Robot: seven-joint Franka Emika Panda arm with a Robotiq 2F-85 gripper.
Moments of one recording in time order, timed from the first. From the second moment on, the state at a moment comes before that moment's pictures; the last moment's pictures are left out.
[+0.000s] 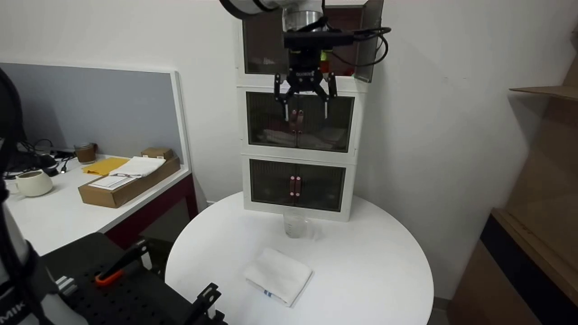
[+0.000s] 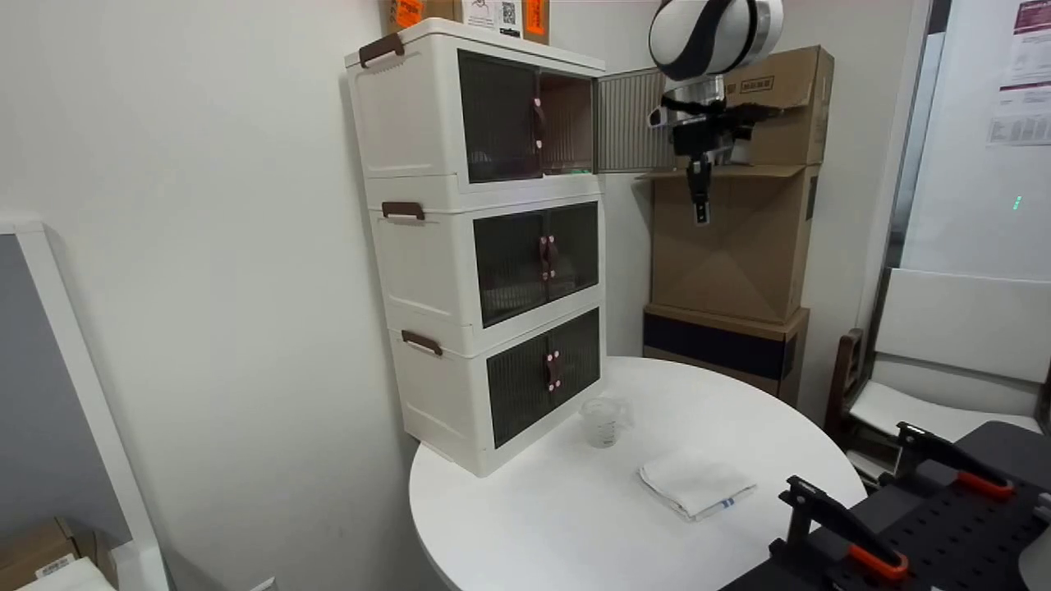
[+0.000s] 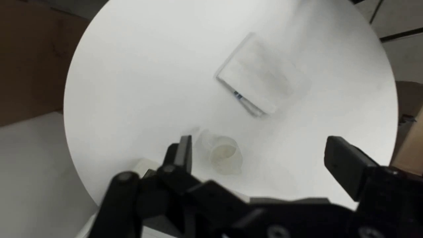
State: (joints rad) arm -0.04 0.05 -0.09 -2.10 -0.19 2.14 -0.75
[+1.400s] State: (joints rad) arm -0.09 0.19 0.00 -2.14 0.08 2.41 -1.14
